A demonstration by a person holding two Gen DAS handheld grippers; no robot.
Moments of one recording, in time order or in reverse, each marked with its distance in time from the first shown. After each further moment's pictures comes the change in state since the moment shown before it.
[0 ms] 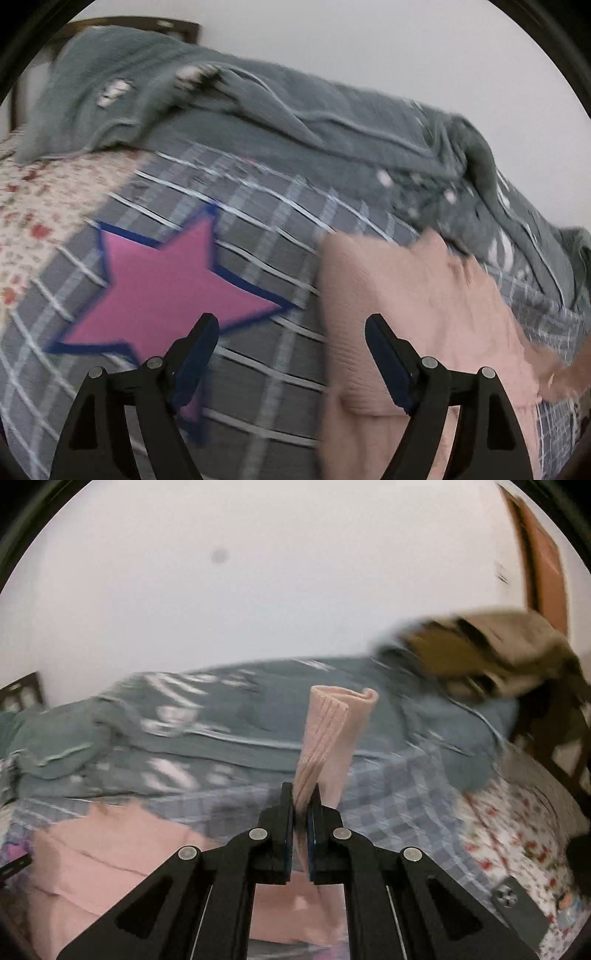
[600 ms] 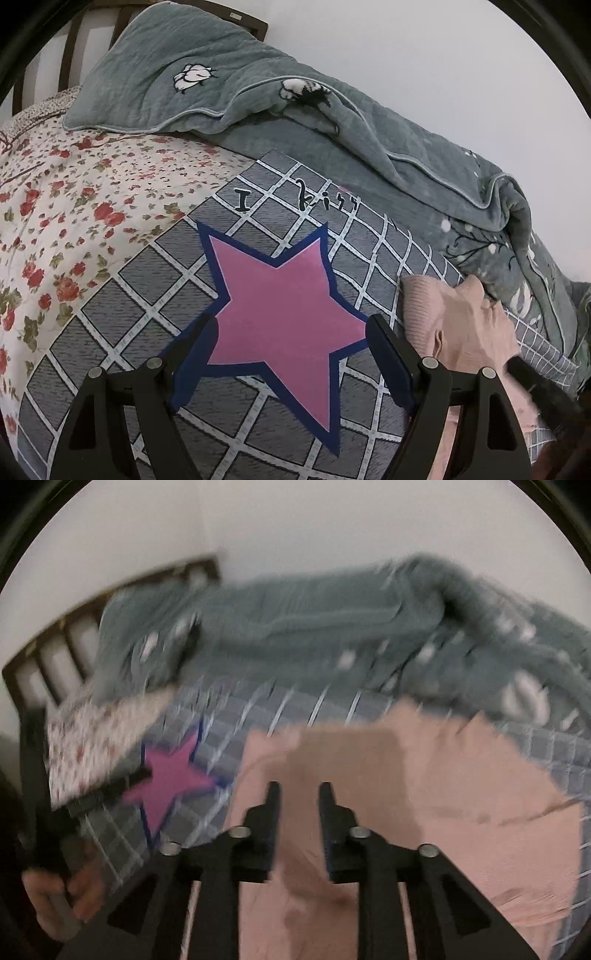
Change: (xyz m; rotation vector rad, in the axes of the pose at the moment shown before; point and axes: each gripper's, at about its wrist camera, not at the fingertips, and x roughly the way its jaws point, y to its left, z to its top) left arm -0.015 0.077 0.012 -0.142 -0.005 0.032; right arm 0.043 0.328 -0.112 -0.262 0.350 0.605
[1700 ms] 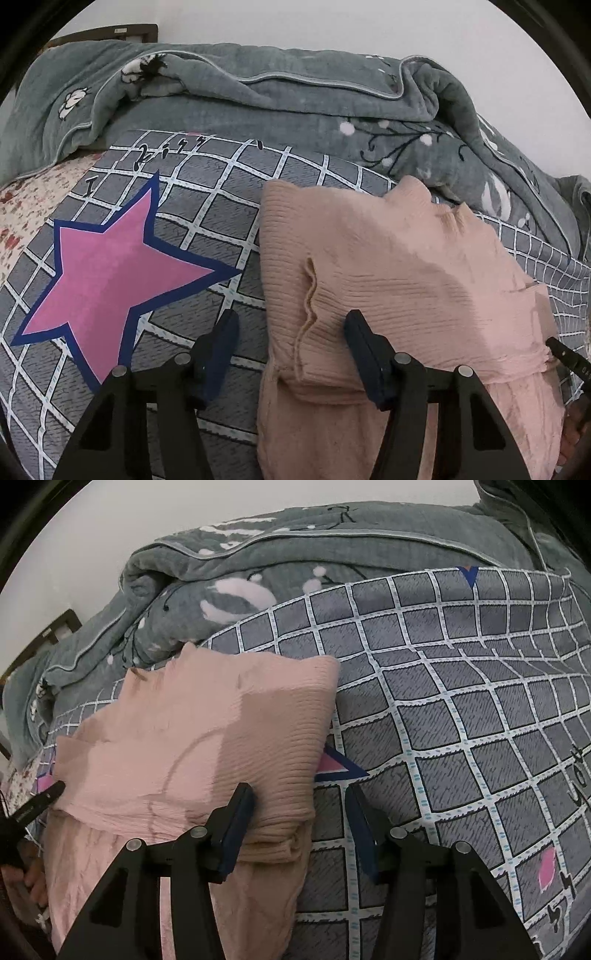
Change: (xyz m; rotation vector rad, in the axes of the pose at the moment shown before) left arm 0.037 -0.121 -0.056 0.290 0.093 -0.043; right arm -0.075 -0.255 -0.111 0.413 0.025 -0.252
